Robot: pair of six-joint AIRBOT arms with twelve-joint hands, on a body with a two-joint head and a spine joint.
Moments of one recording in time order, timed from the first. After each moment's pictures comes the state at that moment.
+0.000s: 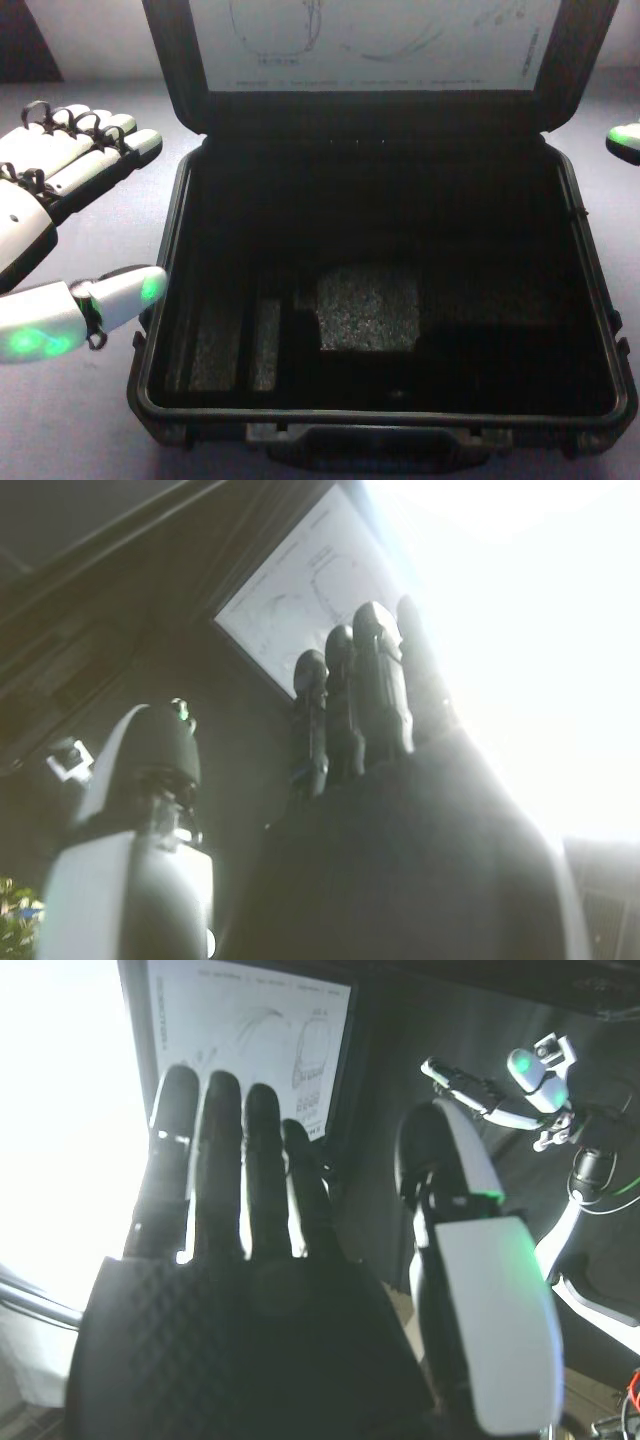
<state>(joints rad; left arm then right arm) 1.09 -0.81 0.92 -0.22 -1.31 0.89 -1.15 -0.84 1.07 0.08 1.35 -0.60</state>
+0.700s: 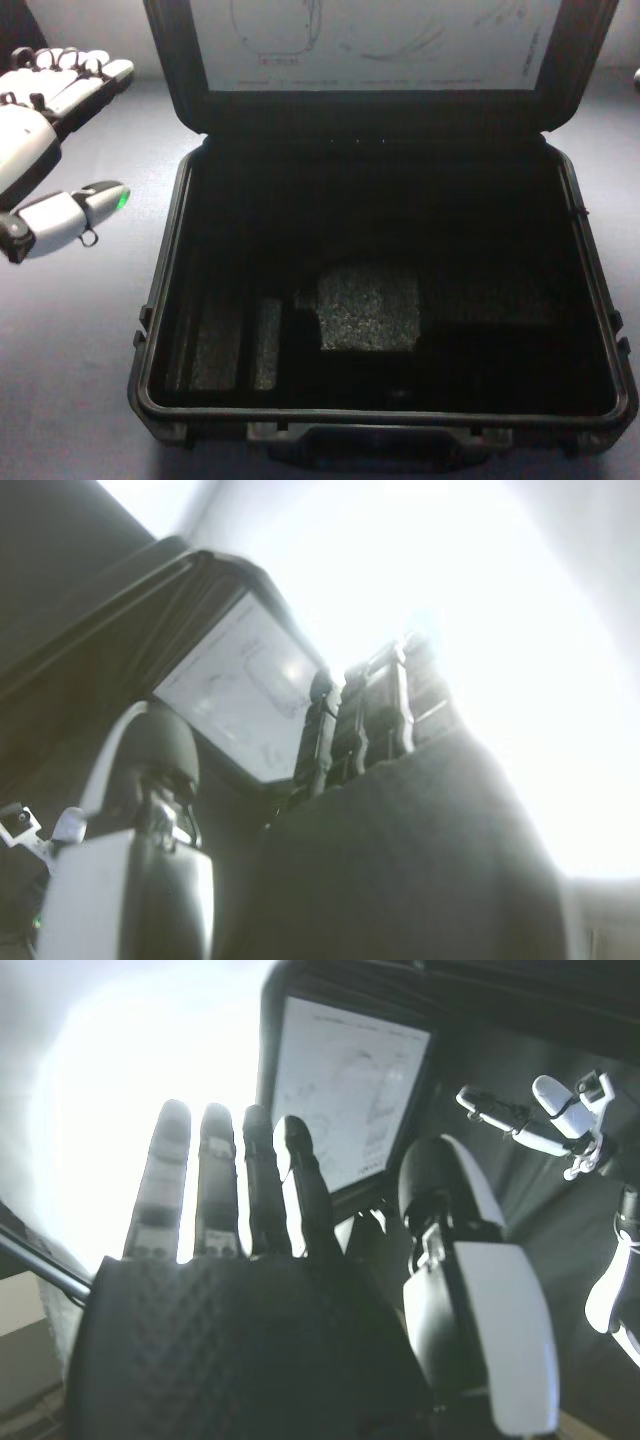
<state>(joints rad) 0.86 -0.93 1.18 -0.33 -1.02 0.89 -0.99 -0.87 1.24 0.15 1.11 -0.62</state>
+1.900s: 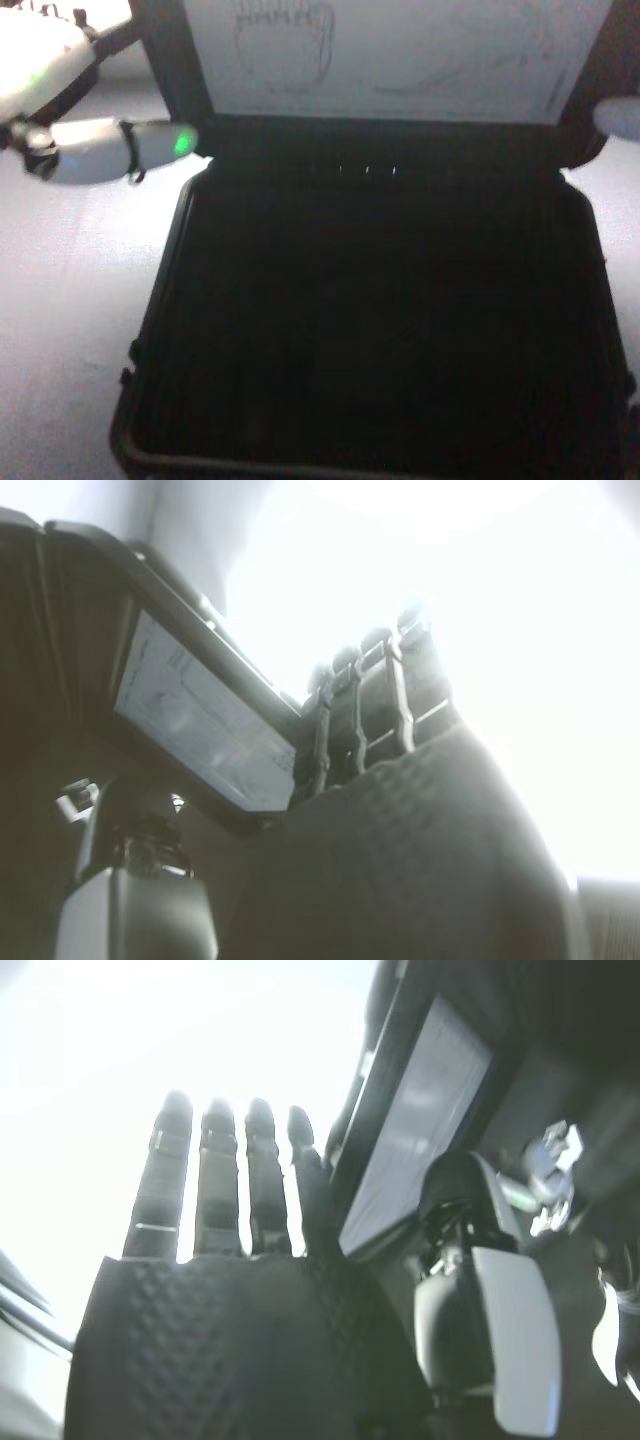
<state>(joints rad) 0.65 -0.88 1.17 -0.12 -0.87 0.91 -0.67 -0.89 1.26 -0.07 0.92 -0.67</state>
